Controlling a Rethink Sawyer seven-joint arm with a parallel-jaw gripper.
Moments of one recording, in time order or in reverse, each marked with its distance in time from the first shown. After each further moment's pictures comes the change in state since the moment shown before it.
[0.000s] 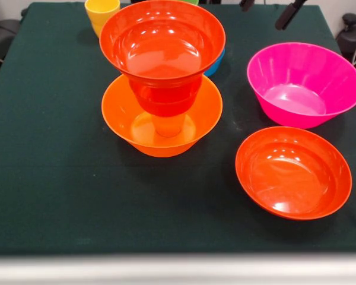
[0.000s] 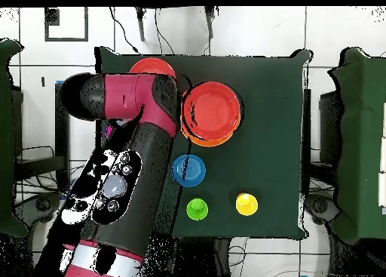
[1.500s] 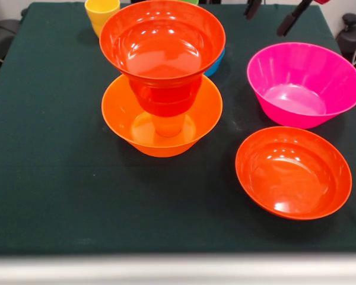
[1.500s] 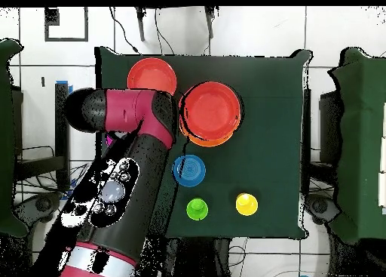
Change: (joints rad) arm 0.034 0.006 0.000 0.097 0.055 -0.061 0.029
